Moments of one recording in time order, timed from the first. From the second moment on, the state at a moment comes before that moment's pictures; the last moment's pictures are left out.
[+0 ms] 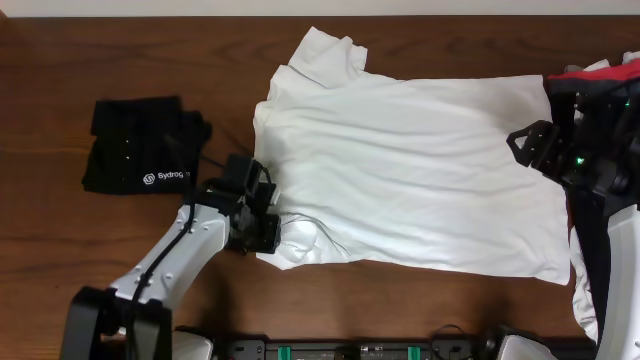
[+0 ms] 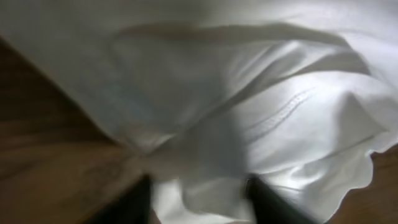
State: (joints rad) left arm -0.28 1.46 0.74 -0.75 0.25 -0.12; right arm -0.32 1.28 1.25 -0.98 -0.43 0.22
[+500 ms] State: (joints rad) left arm -0.28 1.33 0.78 -0.92 0.48 -0.15; right arm -0.32 1.28 1.25 -0.98 -0.38 0.22
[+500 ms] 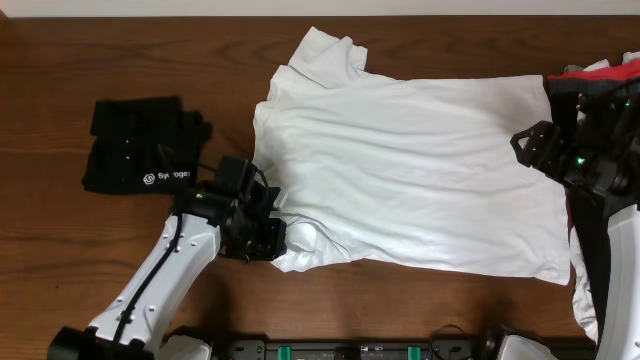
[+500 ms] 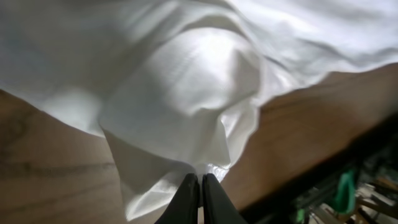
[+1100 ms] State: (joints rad) left arm -0.21 1.37 0.78 -0.49 0.09 -0.17; right arm -0.31 1.30 1.25 -1.00 -0.37 0.21
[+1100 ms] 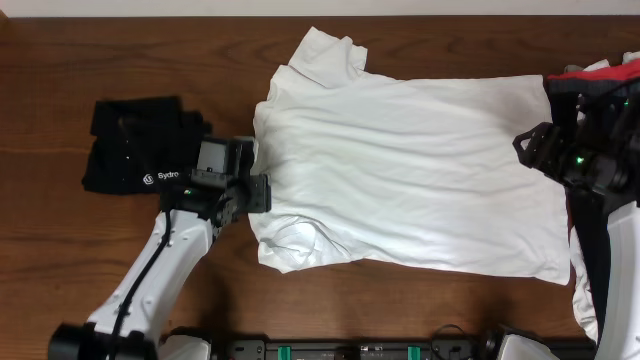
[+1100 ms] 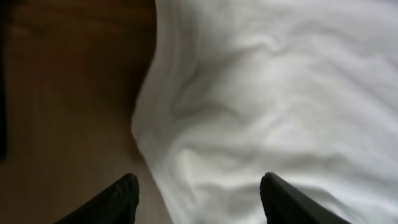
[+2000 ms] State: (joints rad) left arm -0.21 1.63 0.80 -0.53 -0.01 -0.16; right arm -0.26 1.70 1.09 -0.91 -0.27 0.18
